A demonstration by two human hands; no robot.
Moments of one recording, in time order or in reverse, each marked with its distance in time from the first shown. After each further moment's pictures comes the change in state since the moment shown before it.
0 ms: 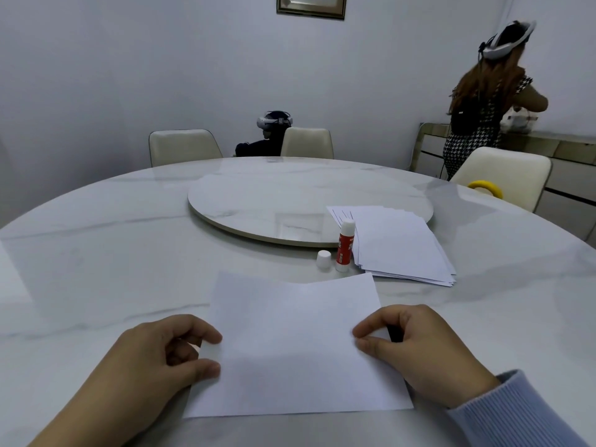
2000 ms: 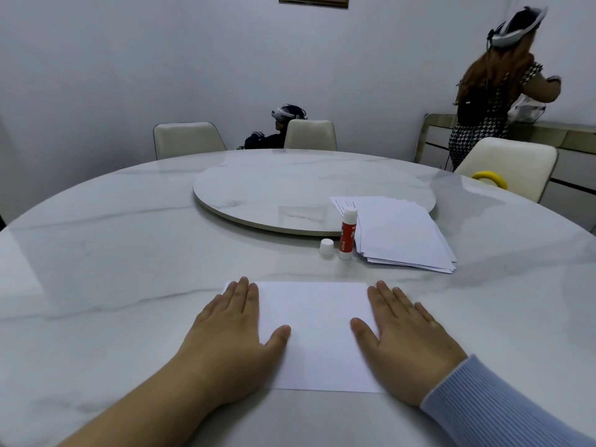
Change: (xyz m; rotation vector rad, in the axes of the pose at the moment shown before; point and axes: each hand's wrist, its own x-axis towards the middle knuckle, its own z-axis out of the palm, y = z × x) left_hand 0.020 0.027 0.060 0.680 -0.181 0.000; right_hand -0.002 0.007 0.023 -0.751 -0.153 0.074
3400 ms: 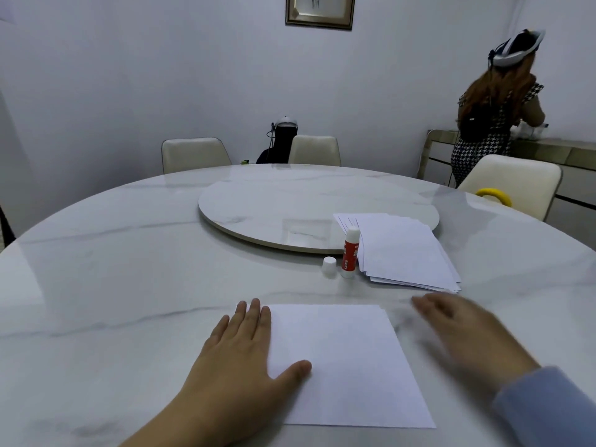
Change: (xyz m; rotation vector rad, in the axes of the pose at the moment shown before) left_hand -0.006 0.008 0.004 -0.023 0.004 0.044; right_hand 0.017 0.063 -0.032 0.482 0.268 0.145
